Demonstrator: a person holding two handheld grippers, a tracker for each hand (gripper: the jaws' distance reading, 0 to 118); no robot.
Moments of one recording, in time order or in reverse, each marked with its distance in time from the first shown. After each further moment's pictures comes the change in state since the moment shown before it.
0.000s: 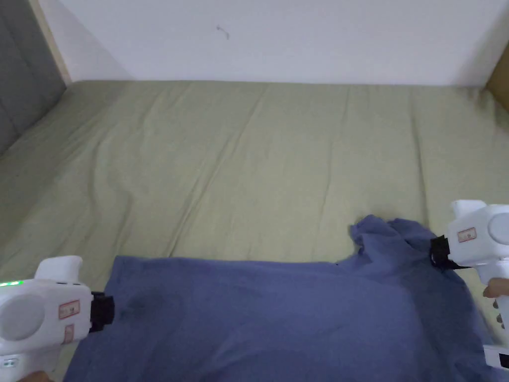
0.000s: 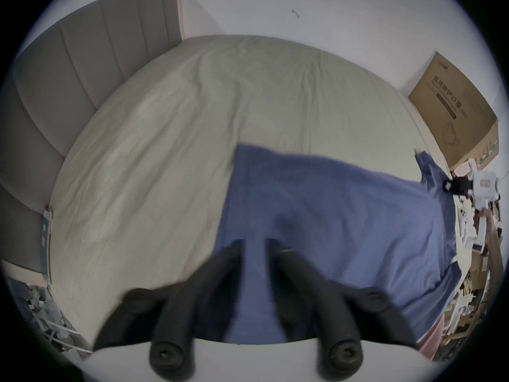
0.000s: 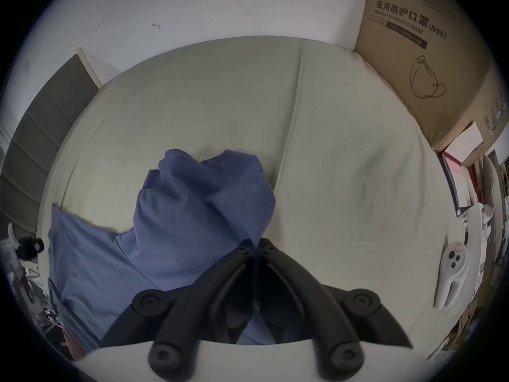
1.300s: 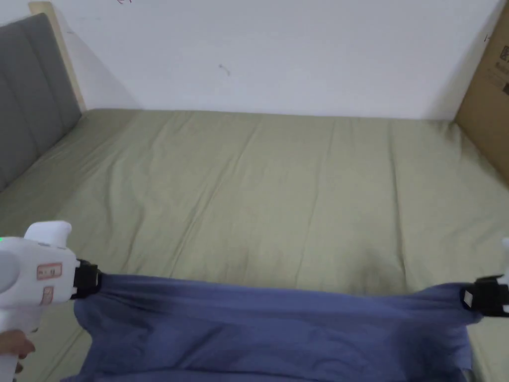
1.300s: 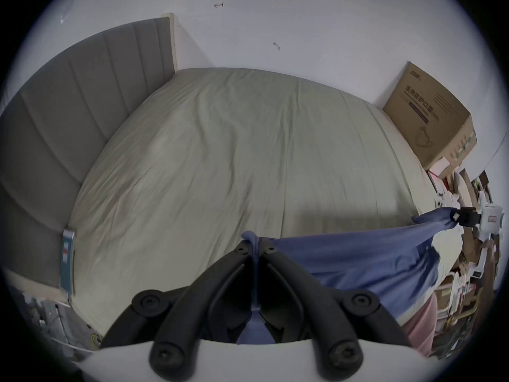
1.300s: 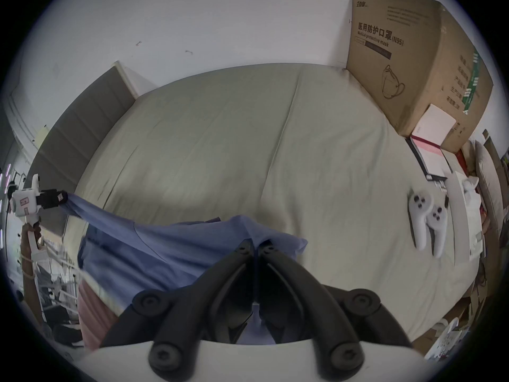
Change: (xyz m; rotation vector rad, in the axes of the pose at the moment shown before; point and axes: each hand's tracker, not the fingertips) left arm -0.024 -0.028 0.119 0.106 -0.075 -0.078; right arm 0.017 -0.139 0.186 0.096 0.110 0.009
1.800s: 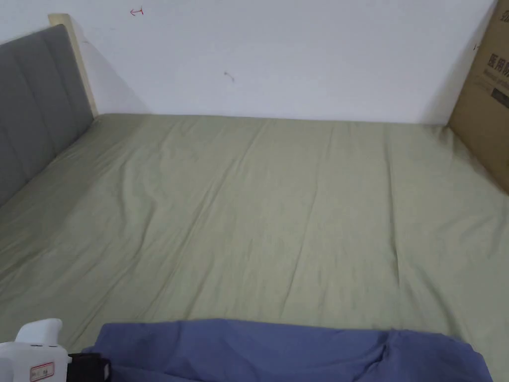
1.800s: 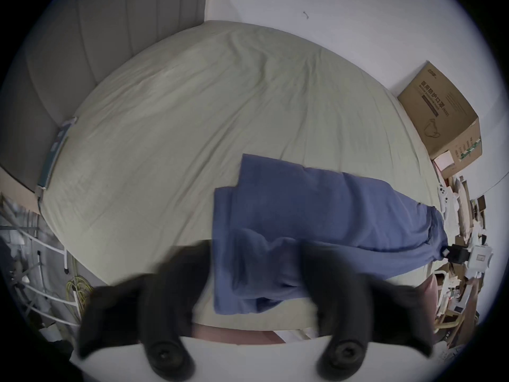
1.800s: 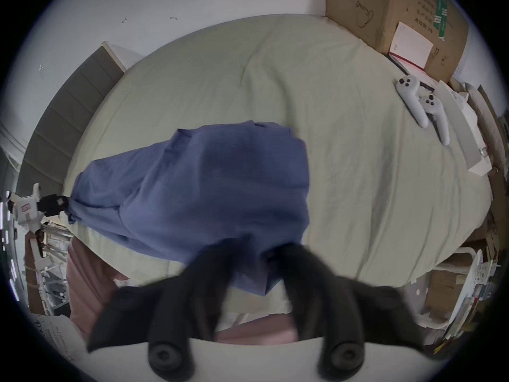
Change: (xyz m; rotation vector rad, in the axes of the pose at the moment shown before) left arm -0.025 -0.137 -0.003 -0.148 0.009 0.166; right arm -0.004 -0.159 -0.001 -0.166 -0.049 -0.108
